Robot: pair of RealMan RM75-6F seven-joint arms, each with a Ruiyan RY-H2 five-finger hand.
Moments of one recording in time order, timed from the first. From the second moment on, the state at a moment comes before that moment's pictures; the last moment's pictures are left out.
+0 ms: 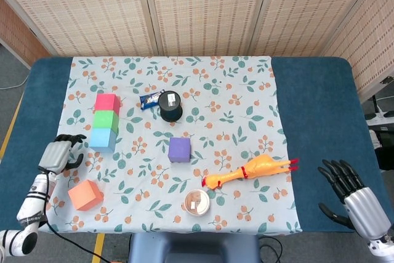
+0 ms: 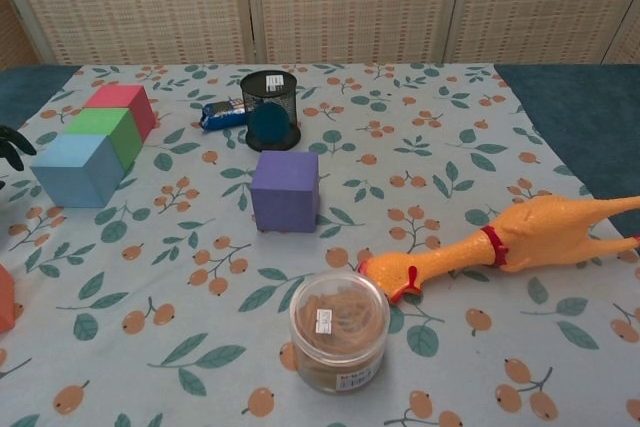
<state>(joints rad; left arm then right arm) -0.46 -1.42 -0.12 -1.13 1.28 0.94 -0.11 0.05 -1.18 -0.09 -1.30 -1.86 1.76 0.27</state>
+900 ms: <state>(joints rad) -0.41 -1.33 -0.02 -1.56 1.60 1.29 0.24 0.05 -1.18 -0.08 -1.30 -1.86 1.77 0.29</state>
